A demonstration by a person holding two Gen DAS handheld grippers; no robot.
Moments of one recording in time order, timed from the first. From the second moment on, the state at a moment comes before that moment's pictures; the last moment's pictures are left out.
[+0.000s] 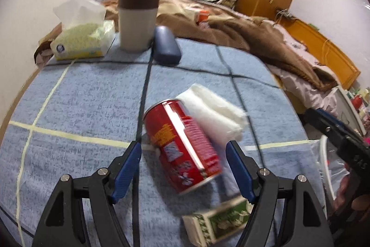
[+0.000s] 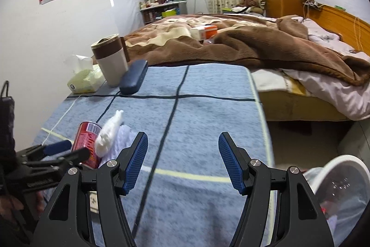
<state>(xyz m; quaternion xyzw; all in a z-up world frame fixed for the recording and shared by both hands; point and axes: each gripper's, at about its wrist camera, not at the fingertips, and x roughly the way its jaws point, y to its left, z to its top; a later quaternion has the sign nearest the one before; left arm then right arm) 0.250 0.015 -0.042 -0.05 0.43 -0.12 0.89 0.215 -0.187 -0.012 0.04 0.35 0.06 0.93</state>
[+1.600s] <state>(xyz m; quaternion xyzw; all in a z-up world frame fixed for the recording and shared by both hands) 0.299 0.068 -0.061 -0.04 0.45 -0.08 0.89 0.240 -0.112 -0.057 0.03 0.44 0.18 0.88</state>
